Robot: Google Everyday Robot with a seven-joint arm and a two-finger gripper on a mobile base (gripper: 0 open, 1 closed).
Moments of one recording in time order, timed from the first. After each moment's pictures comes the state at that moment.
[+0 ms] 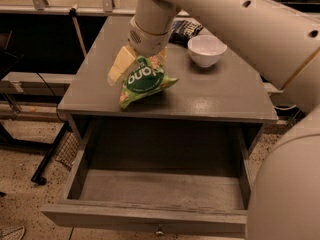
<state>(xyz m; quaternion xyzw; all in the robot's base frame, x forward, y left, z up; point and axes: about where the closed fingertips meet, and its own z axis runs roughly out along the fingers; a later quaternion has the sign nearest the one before) 0.621 0.051 0.889 -0.37 0.91 0.10 0.14</state>
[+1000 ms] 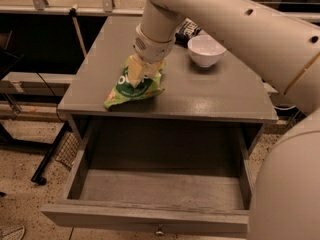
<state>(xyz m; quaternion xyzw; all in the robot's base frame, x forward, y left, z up) 0.625 0.041 0.869 -0.36 0.92 0.11 0.13</state>
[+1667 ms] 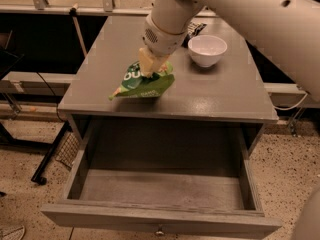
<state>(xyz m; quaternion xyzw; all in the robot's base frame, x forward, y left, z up) 0.608 0.020 0.903 -0.38 0.90 0.11 0.17</state>
